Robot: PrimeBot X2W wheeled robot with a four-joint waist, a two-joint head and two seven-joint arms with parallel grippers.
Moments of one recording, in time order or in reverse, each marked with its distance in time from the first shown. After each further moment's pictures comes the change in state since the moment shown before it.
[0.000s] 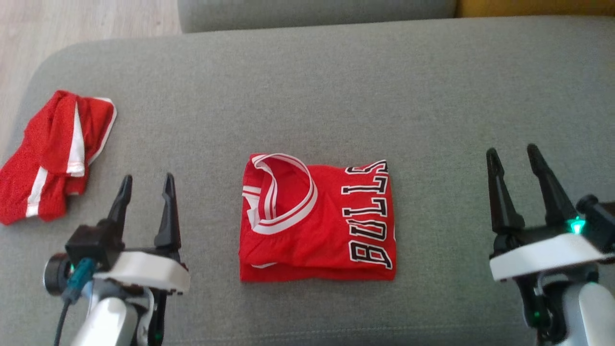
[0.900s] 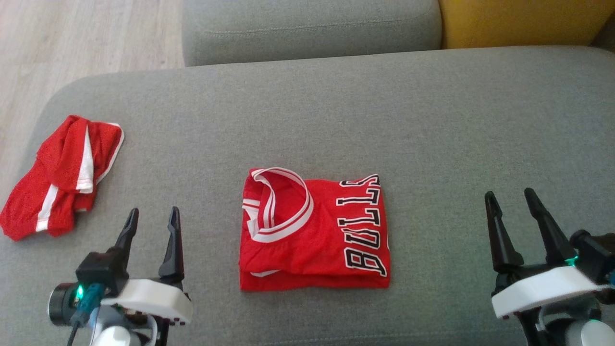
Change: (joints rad) left arm 0.108 0.021 -0.027 -0.024 0.000 0.035 0.024; right arm 0.153 0.022 -0.031 -0.047 -0.040 0.000 0.063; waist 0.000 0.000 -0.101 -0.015
